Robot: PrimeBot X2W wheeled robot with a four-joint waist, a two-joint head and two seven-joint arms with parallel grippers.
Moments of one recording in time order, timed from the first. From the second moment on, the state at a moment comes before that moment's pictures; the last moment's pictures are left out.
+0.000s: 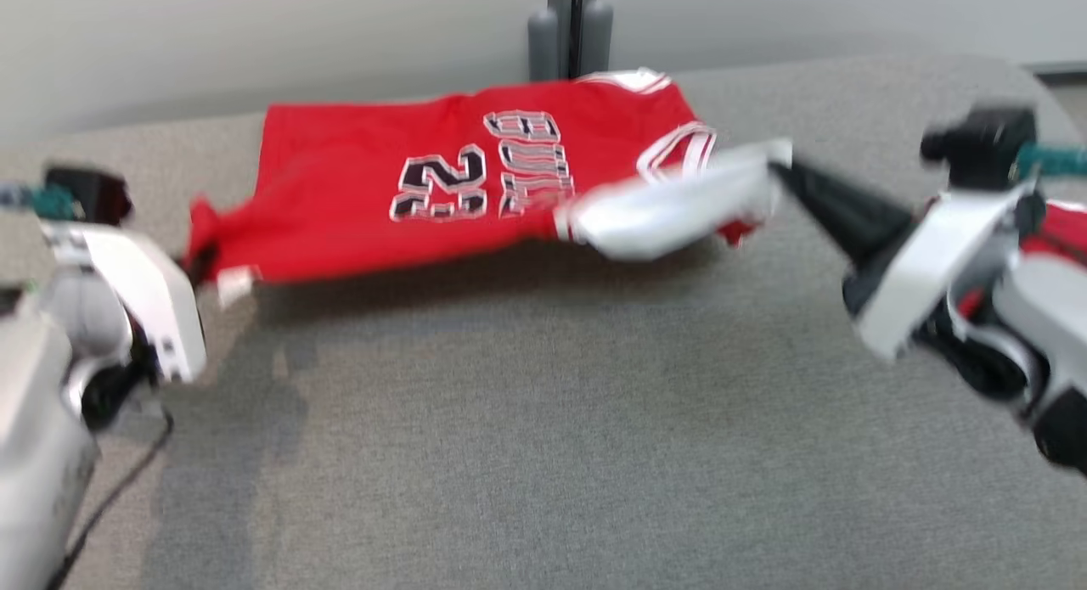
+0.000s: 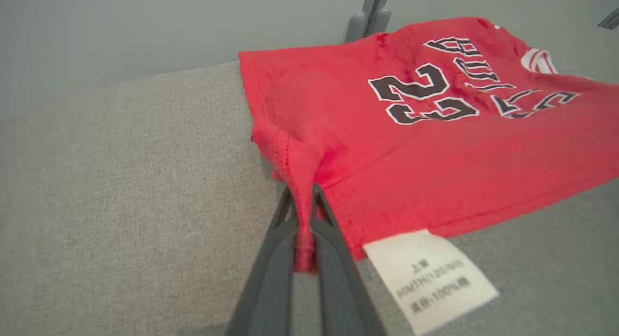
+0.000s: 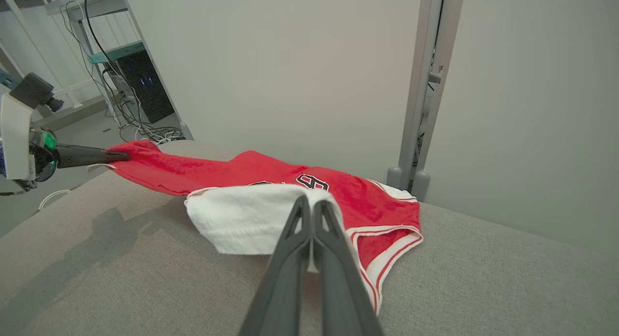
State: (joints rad) left arm -0.77 0.50 -0.59 0.73 -0.84 -0.13 0.32; right arm -0.99 -0.64 1.14 0.34 1.15 0.13 -0.15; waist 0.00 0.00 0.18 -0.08
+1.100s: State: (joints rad) left arm -0.06 0.82 -0.56 -0.20 -1.09 0.21 0.67; right arm -0.44 -1.02 1.05 -0.09 1.34 0.13 0.28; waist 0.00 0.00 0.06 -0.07
